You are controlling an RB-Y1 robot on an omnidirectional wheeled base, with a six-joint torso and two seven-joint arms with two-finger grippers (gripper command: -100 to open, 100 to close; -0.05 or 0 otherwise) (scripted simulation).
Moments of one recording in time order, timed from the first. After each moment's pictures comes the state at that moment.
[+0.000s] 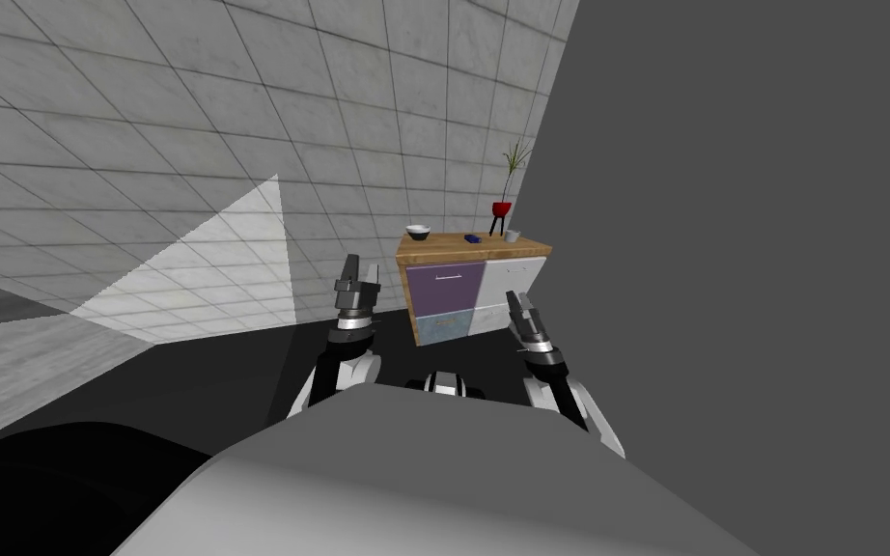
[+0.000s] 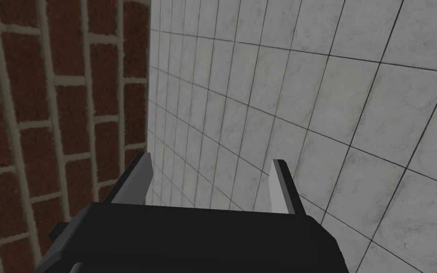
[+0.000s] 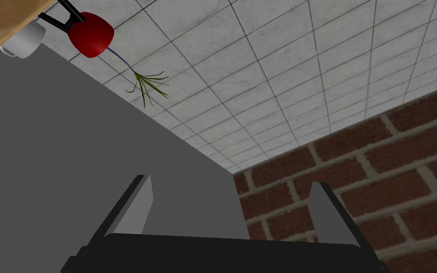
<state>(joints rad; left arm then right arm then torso) 0.46 0.04 -0.07 -2.36 0.02 -0.49 -0.07 0.39 -0.23 0.06 -2.09 0.22 -0.53 0.51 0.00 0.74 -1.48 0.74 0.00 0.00</state>
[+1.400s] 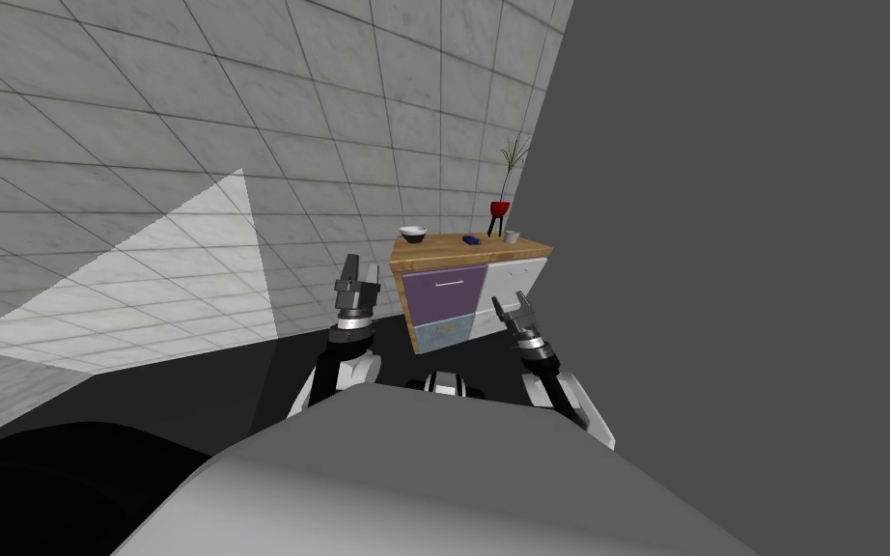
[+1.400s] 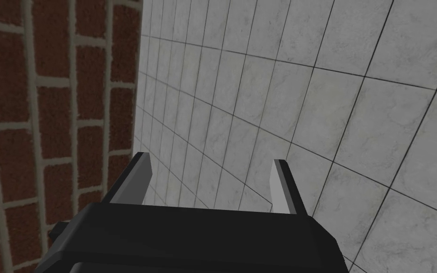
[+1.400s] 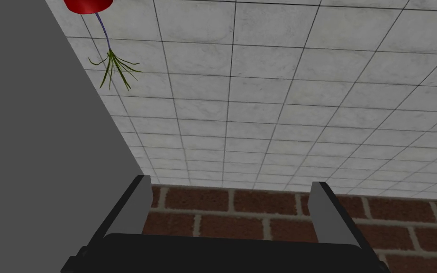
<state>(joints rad) 0.46 0.04 -0.07 -2.36 0.02 -0.49 -0.07 0.33 -0.25 0.05 -2.00 0.38 -0.54 0.87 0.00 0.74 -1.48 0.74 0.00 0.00</state>
